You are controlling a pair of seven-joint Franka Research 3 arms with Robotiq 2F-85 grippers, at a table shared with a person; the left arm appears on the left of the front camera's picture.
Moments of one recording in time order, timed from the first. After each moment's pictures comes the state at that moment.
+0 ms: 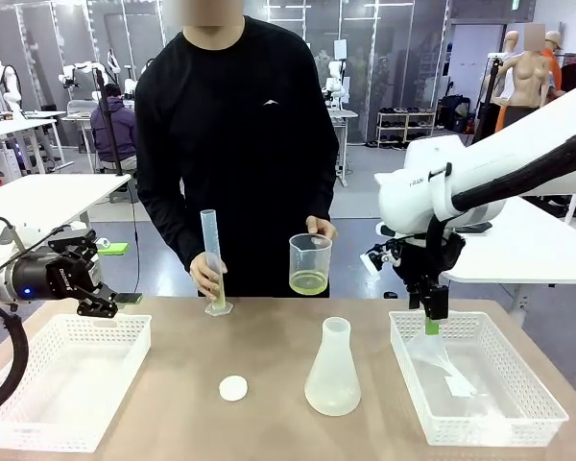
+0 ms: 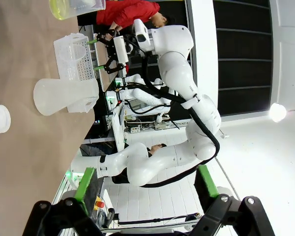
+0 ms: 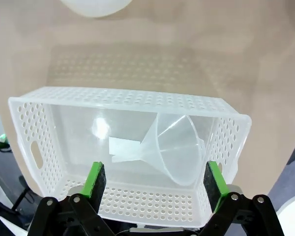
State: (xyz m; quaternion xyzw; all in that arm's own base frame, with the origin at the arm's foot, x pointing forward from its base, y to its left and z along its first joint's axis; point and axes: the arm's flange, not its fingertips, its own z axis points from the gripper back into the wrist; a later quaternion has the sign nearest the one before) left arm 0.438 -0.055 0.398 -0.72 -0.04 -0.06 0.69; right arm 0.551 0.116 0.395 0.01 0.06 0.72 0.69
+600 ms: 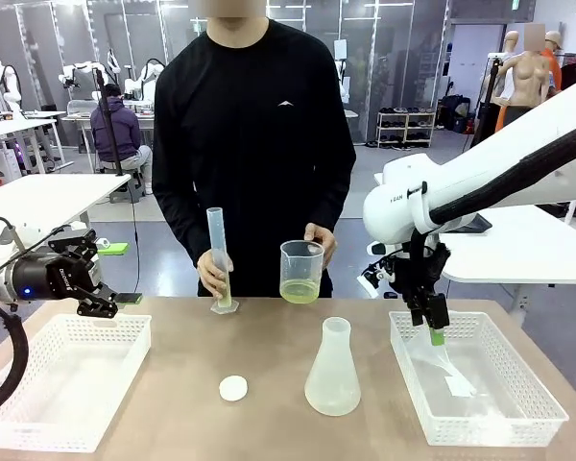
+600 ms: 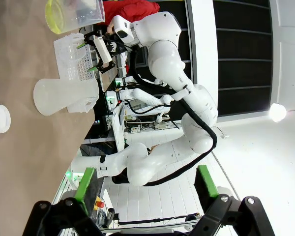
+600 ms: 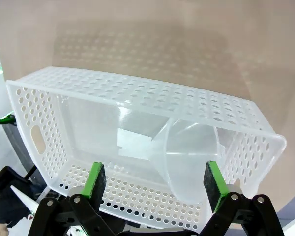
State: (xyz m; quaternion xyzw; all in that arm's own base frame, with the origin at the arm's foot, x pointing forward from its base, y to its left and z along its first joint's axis) left arm 0.438 -0.055 0.398 -0.72 -0.04 -0.06 0.69; right arm 0.569 0.122 0.358 0.02 0.16 0.73 0.67
